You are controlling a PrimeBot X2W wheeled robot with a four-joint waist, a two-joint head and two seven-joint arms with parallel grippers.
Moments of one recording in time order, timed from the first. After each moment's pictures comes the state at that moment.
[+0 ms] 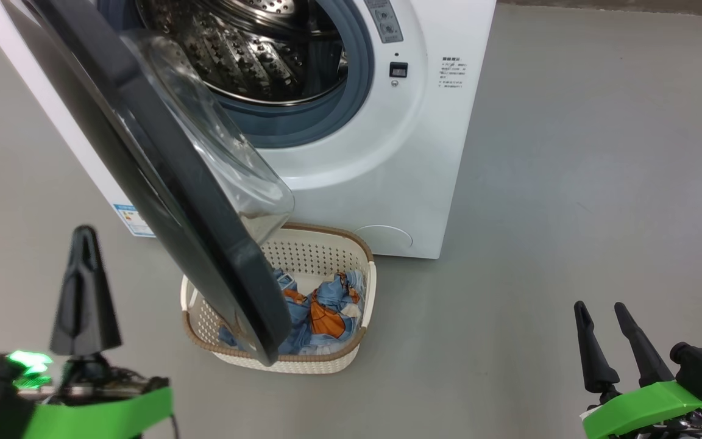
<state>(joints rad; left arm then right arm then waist) -0.10 0.06 0.02 -0.14 -0.35 -0.13 -0.26 -0.03 -0.15 0.06 0.30 0.48 0.13 -0.25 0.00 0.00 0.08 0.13</state>
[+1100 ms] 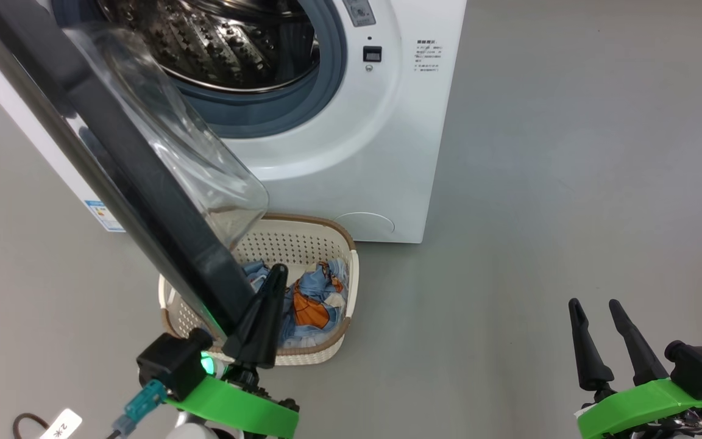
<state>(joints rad) -0.21 0.05 -0.35 0.20 -0.44 -0.13 -0.25 -0.03 -0.14 0.06 0.29 0.46 0.13 -0.25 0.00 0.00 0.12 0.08</state>
